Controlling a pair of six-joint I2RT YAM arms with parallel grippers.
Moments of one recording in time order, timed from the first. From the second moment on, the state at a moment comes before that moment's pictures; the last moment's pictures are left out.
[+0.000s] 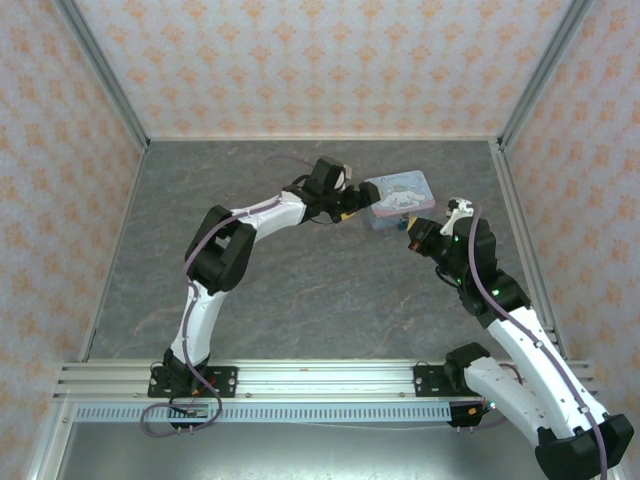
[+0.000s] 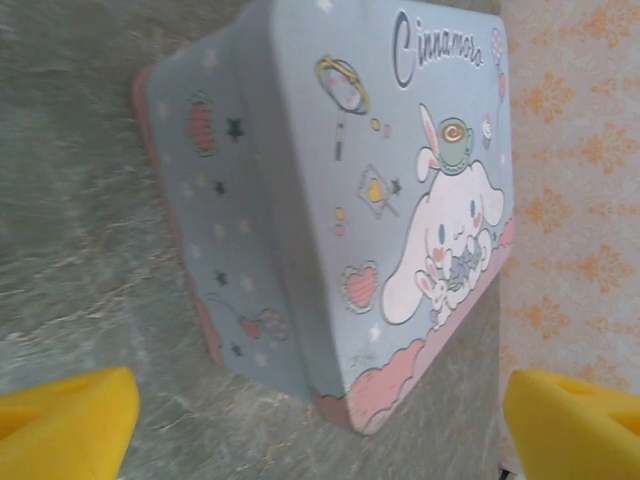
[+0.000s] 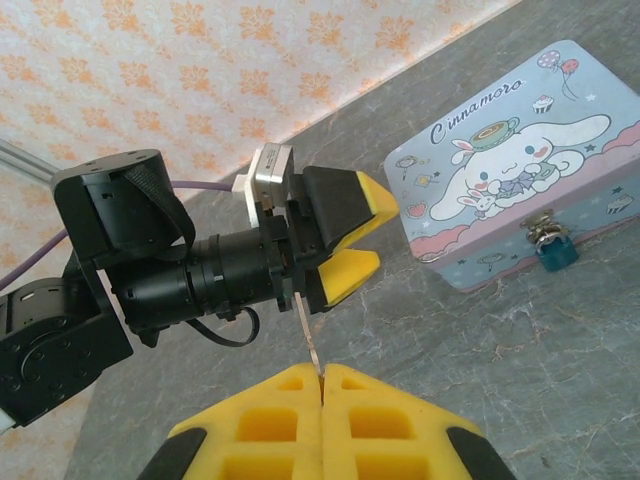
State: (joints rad) left arm -0.55 2.22 1.68 -0.14 0.43 -0.93; right arm 0.36 0.74 0.73 -0.38 -0.05 0.72
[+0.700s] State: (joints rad) left arm -0.56 2.31 1.75 -0.21 0.41 -0.91; right arm 0.36 0.78 0.74 -0.39 -0.04 0.72
